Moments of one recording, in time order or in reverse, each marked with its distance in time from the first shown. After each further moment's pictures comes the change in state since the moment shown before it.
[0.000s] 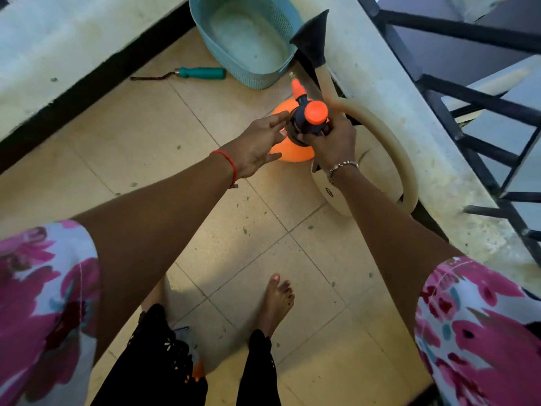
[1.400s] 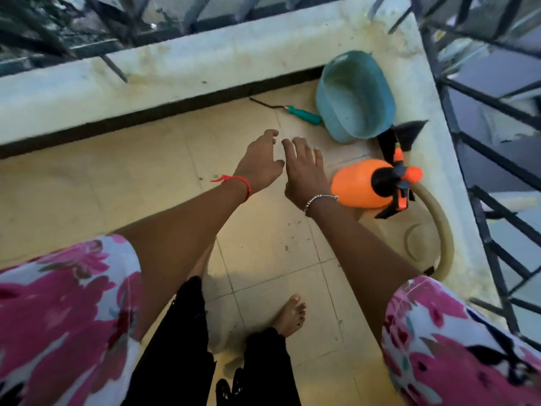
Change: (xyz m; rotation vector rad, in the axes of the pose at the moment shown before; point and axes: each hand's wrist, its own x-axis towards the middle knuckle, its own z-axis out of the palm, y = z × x) left_hand -0.134 -0.012 -0.161 0.454 0.525 0.248; right_hand -0.095 -0.149 0.146 -1.026 -0.540 -0.629
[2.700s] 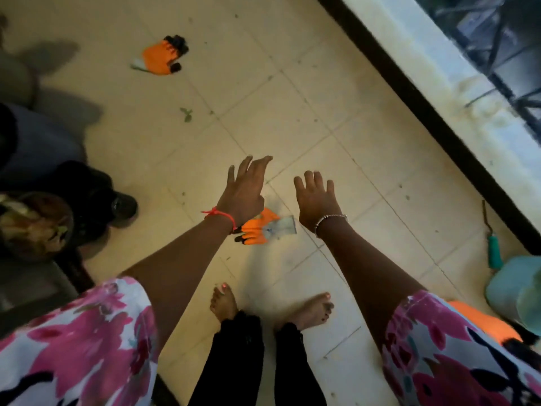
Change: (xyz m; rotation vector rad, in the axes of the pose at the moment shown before) left_hand -0.496 -0.247 0.027 -0.082 0.722 -0.665; right_hand -0.274 -0.315 0.118 -0.729 -0.309 -1.085
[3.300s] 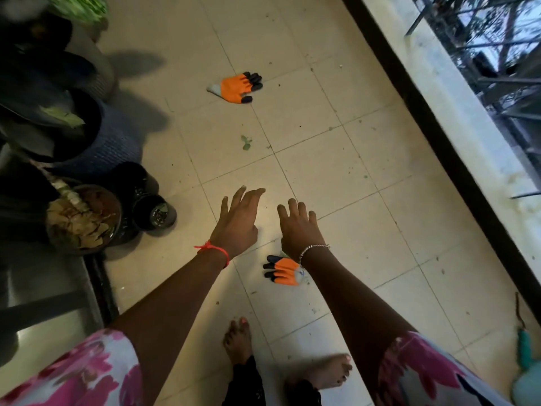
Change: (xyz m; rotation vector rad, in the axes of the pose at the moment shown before) left_hand -0.043 -0.140 -0.047 -0.075 0.123 -0.222; right_hand 0.066 -0.161 -0.023 -0.074 0.013 -0.209
